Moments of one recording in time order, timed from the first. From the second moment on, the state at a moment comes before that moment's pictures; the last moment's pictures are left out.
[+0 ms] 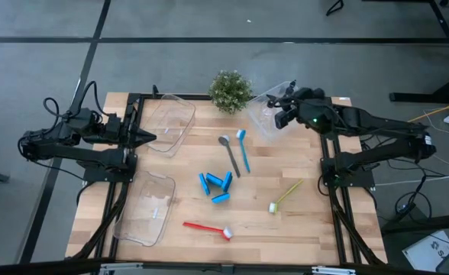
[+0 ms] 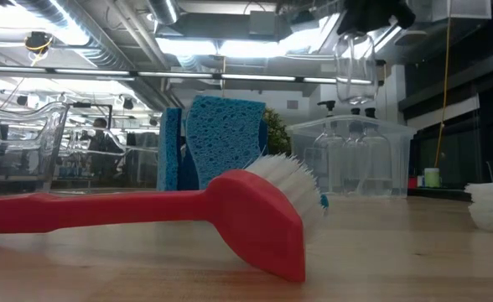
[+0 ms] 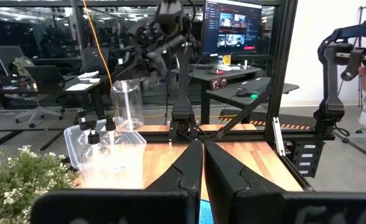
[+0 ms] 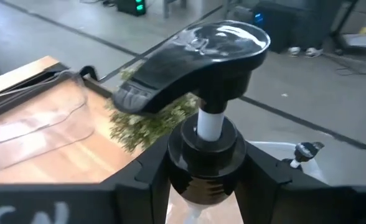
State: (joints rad) left arm 0.00 0.39 0.78 -0.39 -0.01 0.00; right arm -0.13 1.06 1.18 -0.66 0.80 0.41
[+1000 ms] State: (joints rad) left arm 0.00 0.39 0.78 -0.39 -0.01 0.00; right arm -0.16 1.30 1.14 -0.61 0.82 0.46
